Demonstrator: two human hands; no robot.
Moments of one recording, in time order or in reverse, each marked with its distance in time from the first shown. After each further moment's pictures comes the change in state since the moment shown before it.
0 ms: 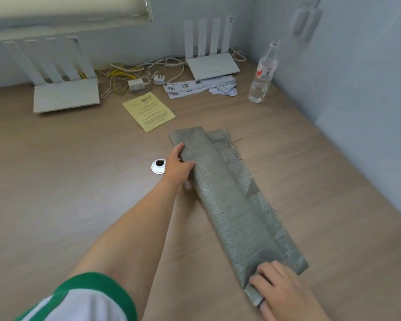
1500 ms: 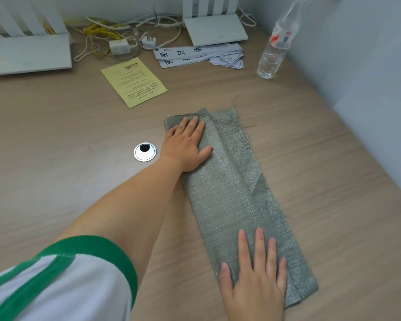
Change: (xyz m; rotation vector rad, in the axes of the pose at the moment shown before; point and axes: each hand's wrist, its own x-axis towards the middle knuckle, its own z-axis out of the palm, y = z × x) left_hand 0.083 -0.041 0.032 1.346 -0.165 0.488; right_hand 0.057 -0.048 0.063 -0.101 -0.037 0.795
